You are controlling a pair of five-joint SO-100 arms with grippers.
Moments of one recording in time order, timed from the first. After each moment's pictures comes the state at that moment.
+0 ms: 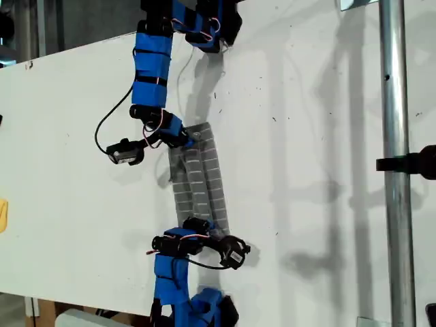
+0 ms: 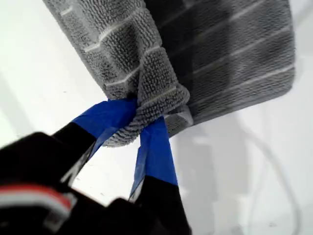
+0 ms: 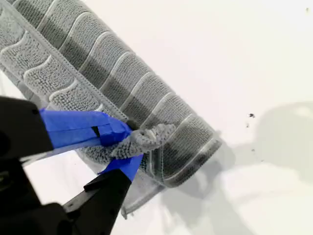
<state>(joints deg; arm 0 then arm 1) -5.7 86.7 89.6 88.0 -79.8 16.5 80.7 85.2 77.7 39.7</state>
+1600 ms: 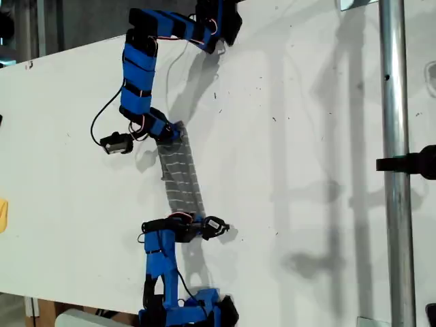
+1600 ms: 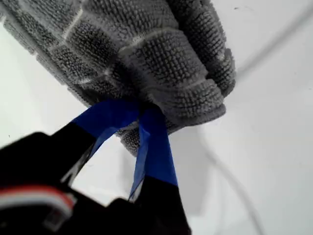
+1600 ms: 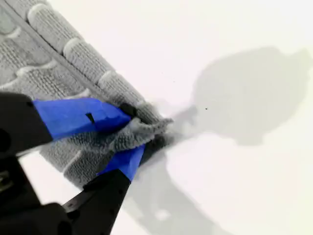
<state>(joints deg) -21.2 68.1 87.1 85.2 -76.8 36.1 68.2 90.6 66.6 28.2</state>
